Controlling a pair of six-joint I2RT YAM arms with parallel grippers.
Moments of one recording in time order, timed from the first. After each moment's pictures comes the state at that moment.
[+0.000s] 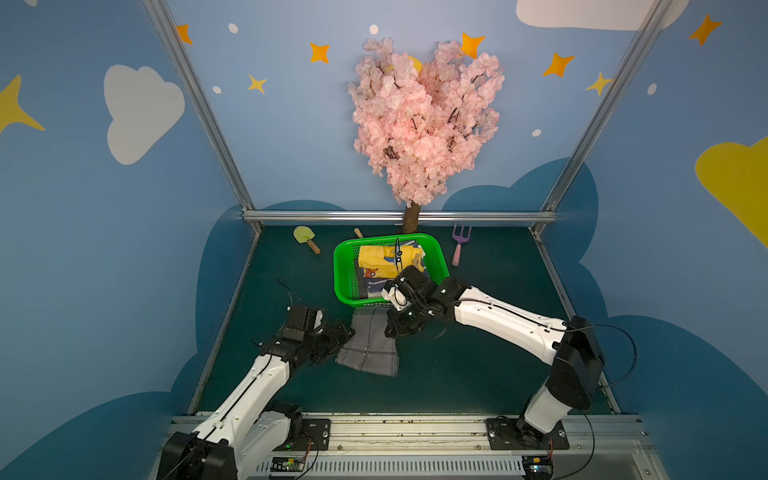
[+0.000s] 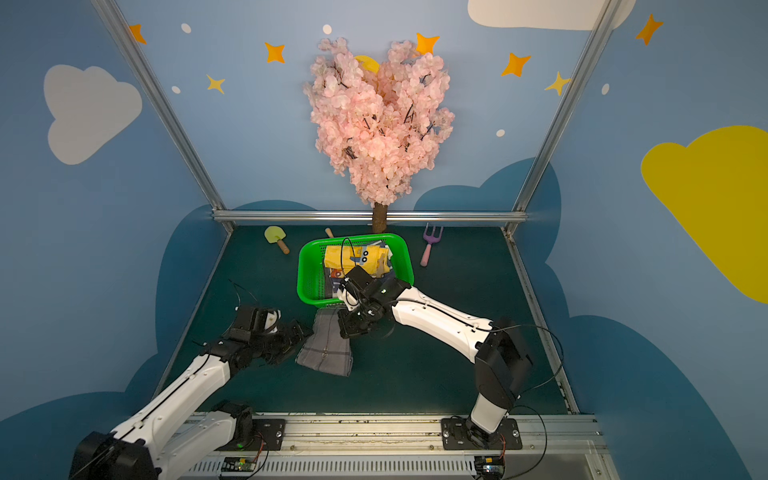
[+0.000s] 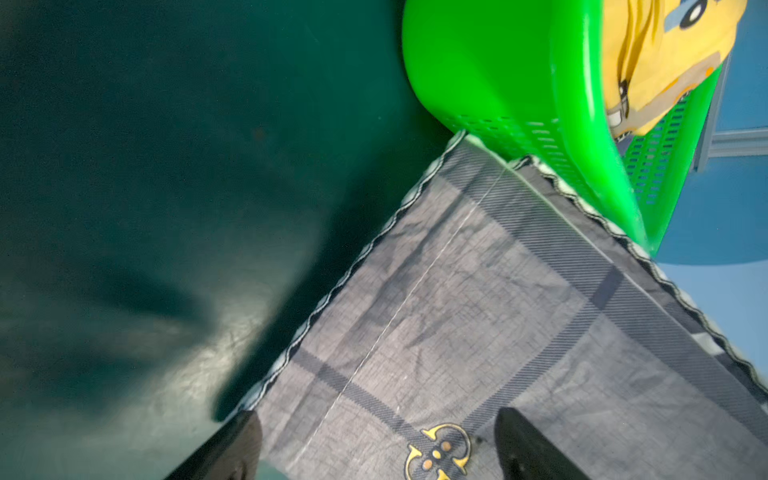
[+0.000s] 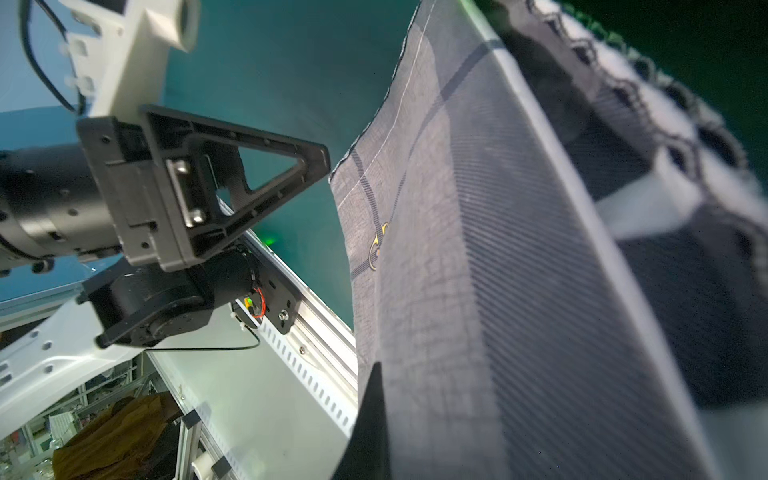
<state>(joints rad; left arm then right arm) -0.22 0.99 0.46 -0.43 0.42 -0.86 0.96 1.70 1.41 -0.82 -0.37 0.57</state>
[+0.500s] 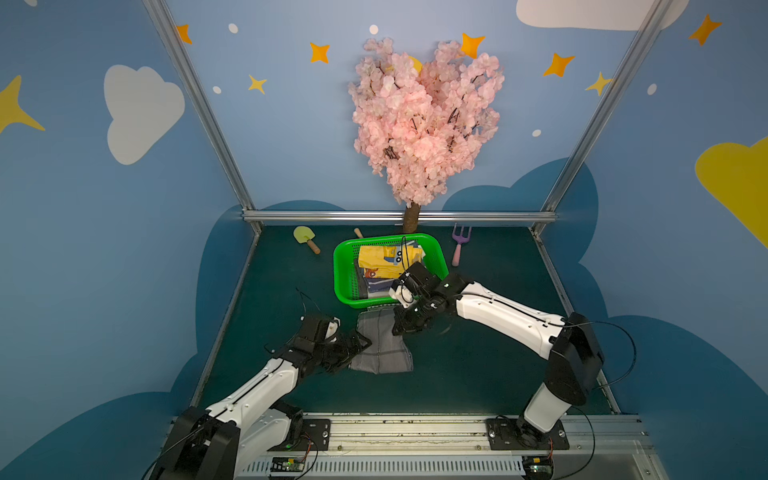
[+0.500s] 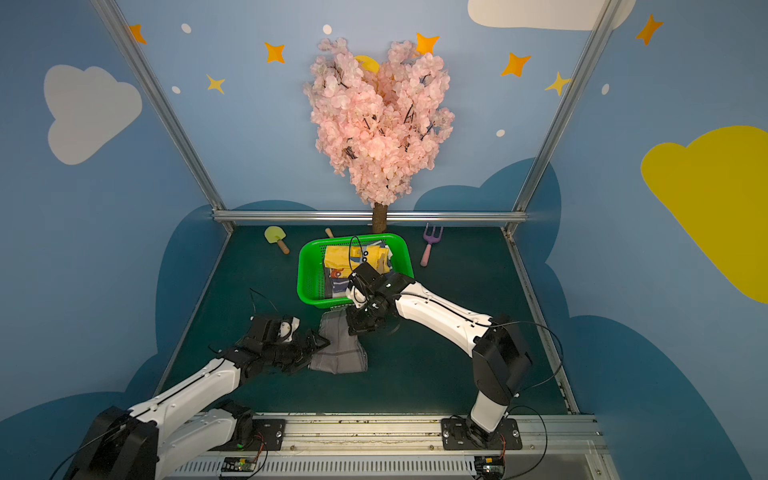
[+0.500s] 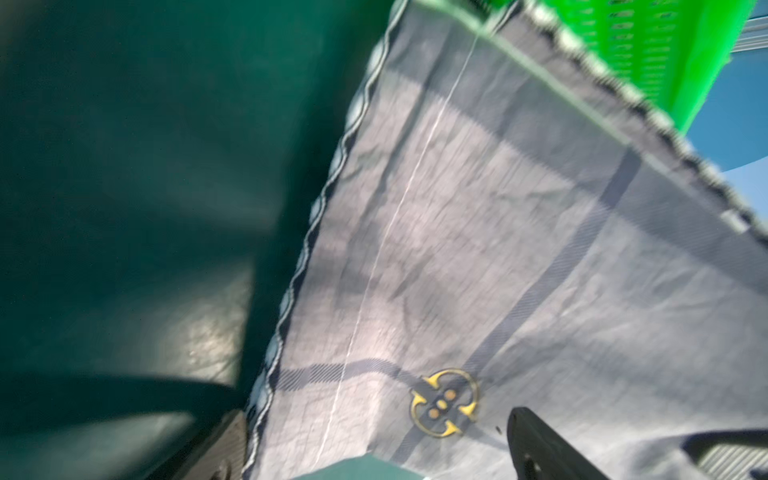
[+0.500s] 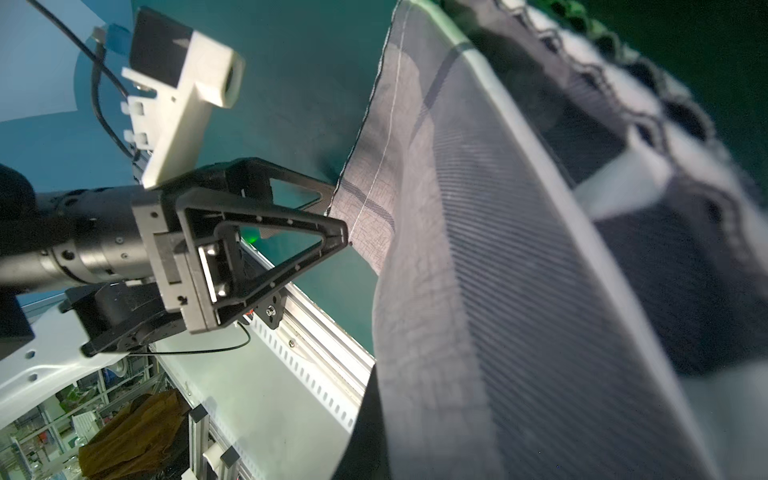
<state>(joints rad) -0.34 1.02 0.33 -0.22 0.51 -0.92 0.90 1.71 1.41 -0.86 -0.41 0.55</state>
